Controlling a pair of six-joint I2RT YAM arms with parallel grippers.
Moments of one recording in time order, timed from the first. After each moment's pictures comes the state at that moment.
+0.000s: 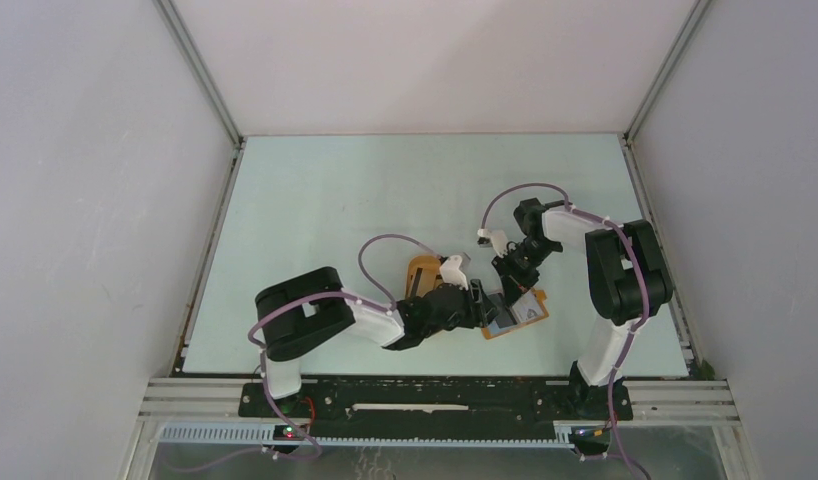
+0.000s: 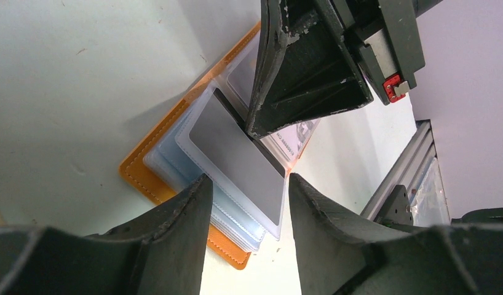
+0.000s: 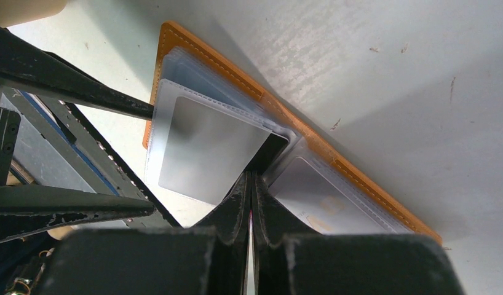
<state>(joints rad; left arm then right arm) -1.17 1.86 0.76 0.68 -0.21 -0.94 0.25 1.84 1.10 -0.95 -0.54 -0.56</state>
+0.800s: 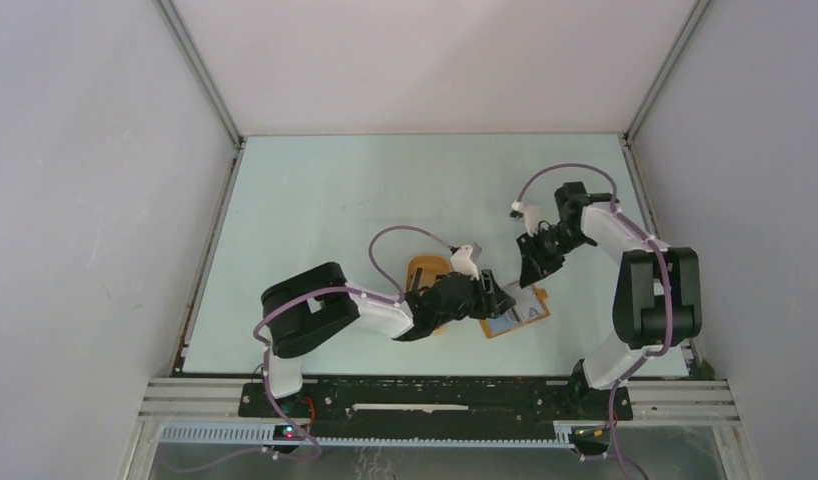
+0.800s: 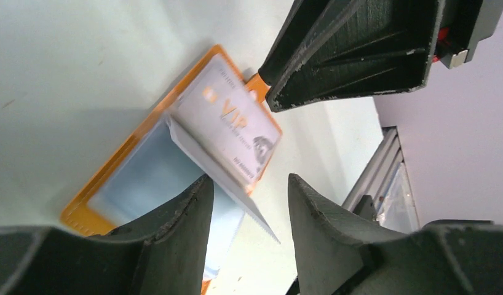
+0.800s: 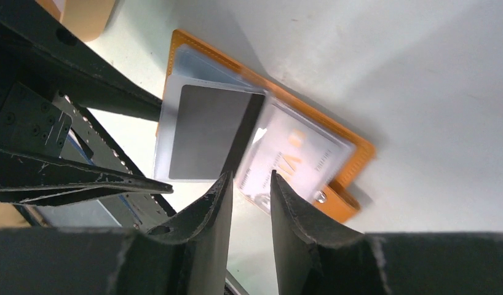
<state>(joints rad) -1.15 1.90 0.86 0.66 -0.15 -0.96 0.09 1.67 1.10 -0.97 -0.60 -0.57</state>
